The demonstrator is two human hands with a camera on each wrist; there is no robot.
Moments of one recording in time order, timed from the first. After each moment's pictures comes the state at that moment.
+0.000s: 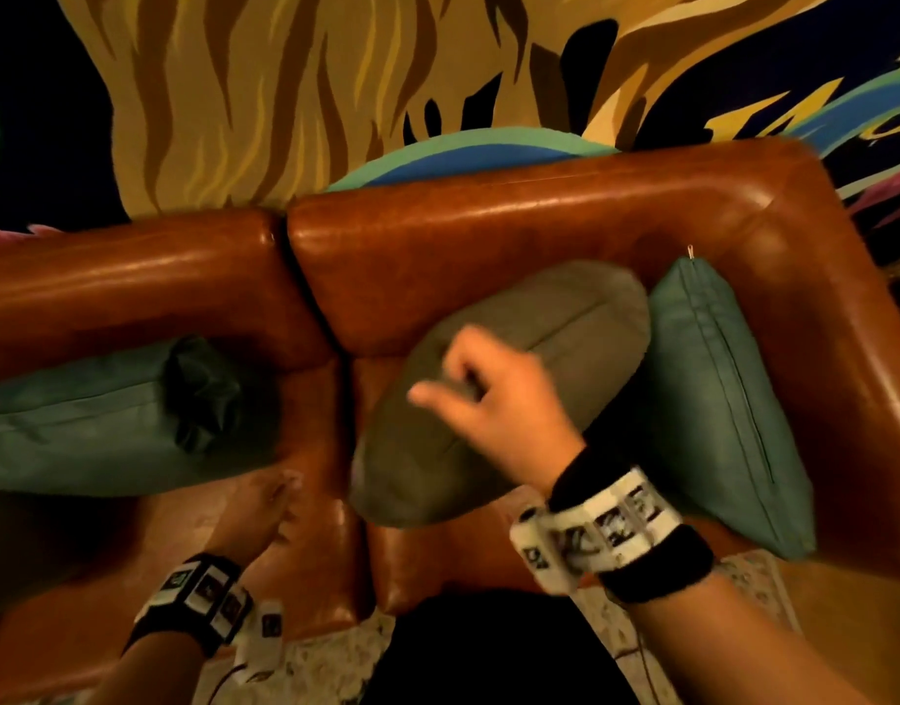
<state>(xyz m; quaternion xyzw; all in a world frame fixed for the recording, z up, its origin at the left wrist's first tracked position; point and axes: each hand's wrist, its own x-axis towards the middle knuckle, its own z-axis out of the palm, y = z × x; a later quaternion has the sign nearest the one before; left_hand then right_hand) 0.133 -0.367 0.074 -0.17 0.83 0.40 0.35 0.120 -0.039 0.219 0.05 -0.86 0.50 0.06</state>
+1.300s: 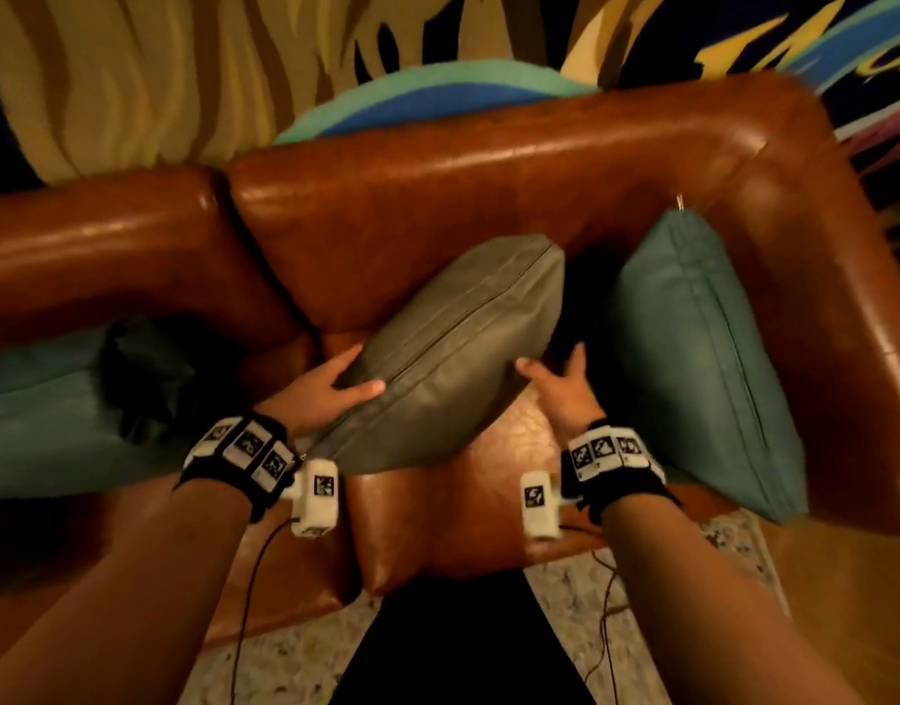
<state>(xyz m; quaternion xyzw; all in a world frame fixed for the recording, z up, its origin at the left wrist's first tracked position) 0.030 -0.248 0.065 0.05 0.81 0.35 0.46 0.142 0.054 0.041 -0.46 -0.59 0.65 -0.11</state>
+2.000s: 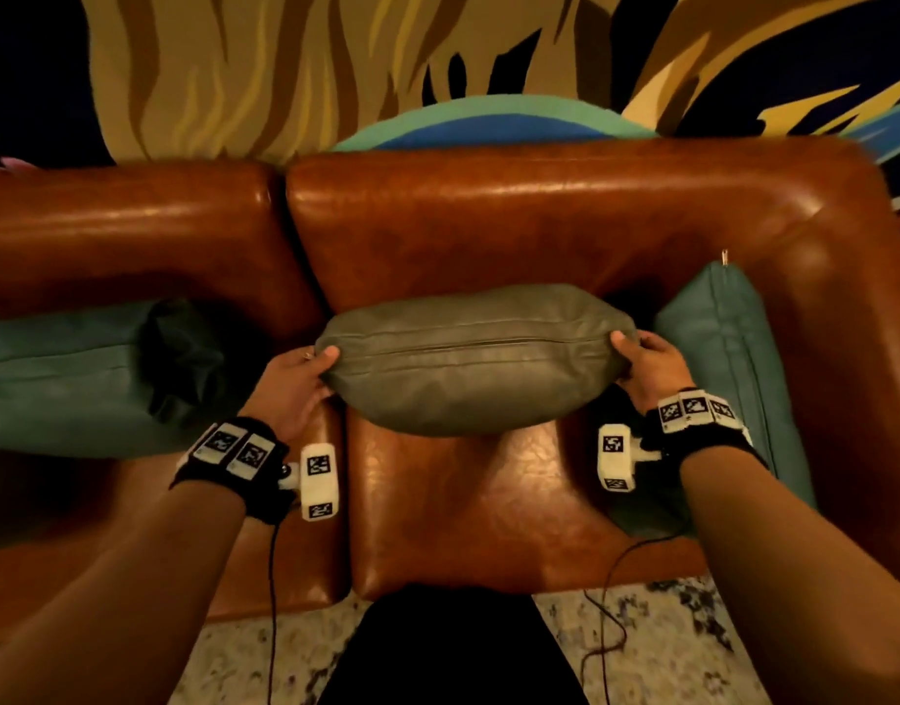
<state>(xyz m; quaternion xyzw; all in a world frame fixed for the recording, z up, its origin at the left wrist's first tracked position) 0.026 -0.272 0.071 -0.27 0.62 0.70 0.25 0.077 0.156 0.051 -0.46 -0.56 0.68 -0.05</state>
